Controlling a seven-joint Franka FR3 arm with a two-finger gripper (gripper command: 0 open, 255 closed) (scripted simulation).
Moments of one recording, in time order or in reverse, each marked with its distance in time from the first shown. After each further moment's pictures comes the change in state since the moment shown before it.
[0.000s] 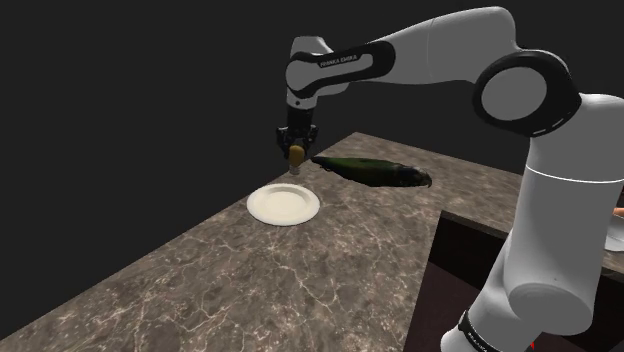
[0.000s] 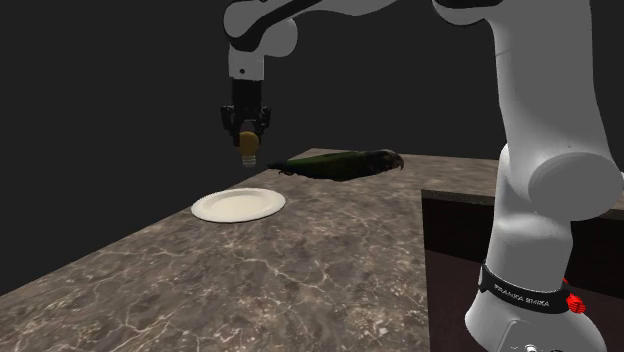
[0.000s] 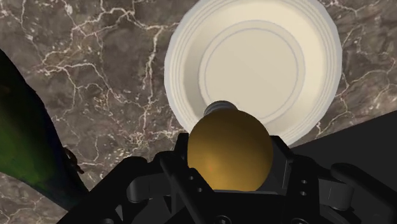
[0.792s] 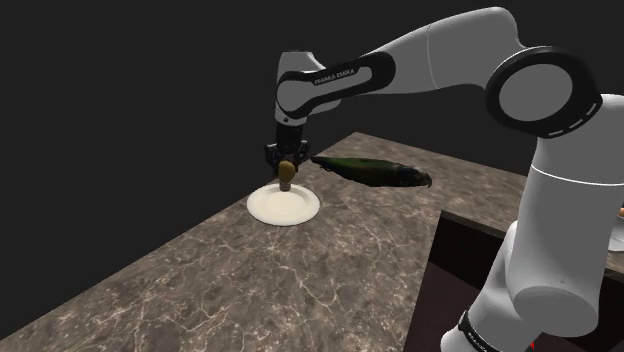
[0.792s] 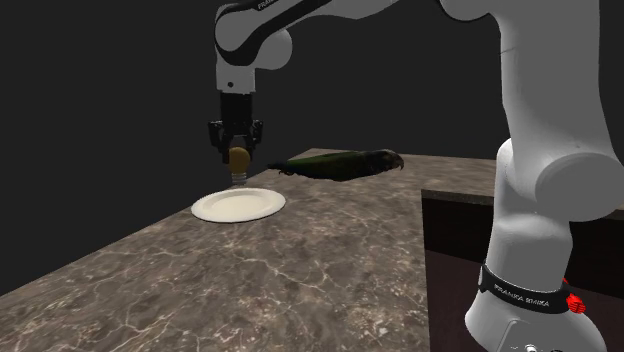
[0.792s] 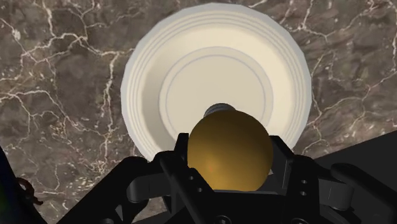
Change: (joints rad) arm 0.063 -0.035 0.038 -0.134 -0.017 0.099 0.105
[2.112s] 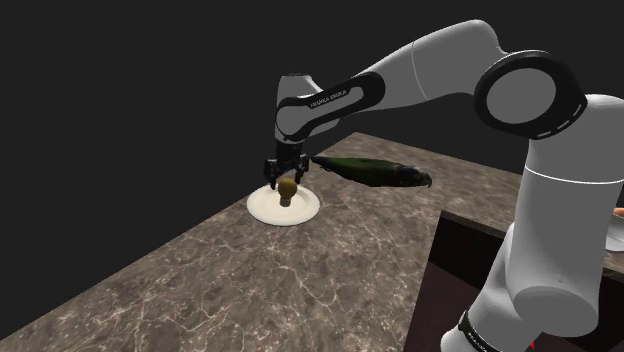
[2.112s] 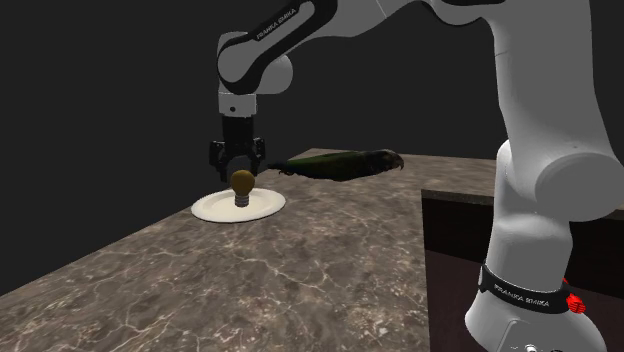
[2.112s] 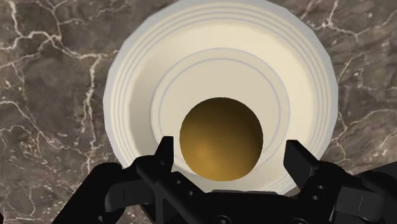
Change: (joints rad) arm -0.001 0.041 0.000 -0.083 0.004 0.125 -0.004
